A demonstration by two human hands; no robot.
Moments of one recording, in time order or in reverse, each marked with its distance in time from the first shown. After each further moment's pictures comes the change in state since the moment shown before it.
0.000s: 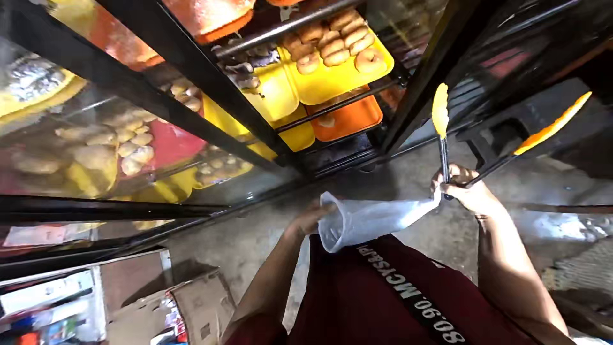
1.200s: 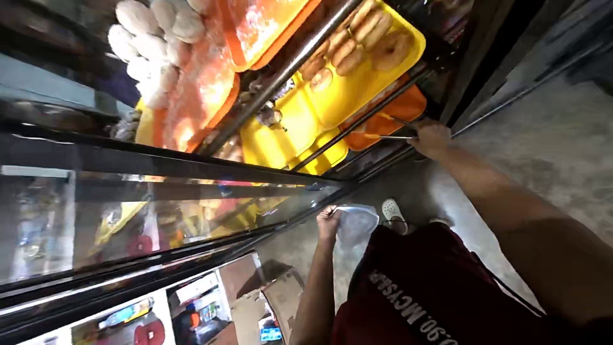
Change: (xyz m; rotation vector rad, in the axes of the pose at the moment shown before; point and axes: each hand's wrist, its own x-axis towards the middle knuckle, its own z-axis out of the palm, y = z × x) left_hand 0.067 -0.006 -0.069 0.476 0.749 0.098; right_hand 0.252 0.078 0.094 -0.736 -0.016 0.213
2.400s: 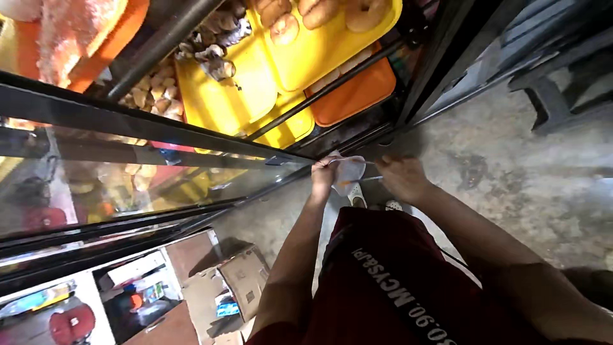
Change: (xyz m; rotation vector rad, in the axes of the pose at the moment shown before) left_hand 0.029 0.032 0.101 -0.001 -0.124 0.027; right_hand -0.158 -0.028 -0.025 -0.311 -0.135 -0.392
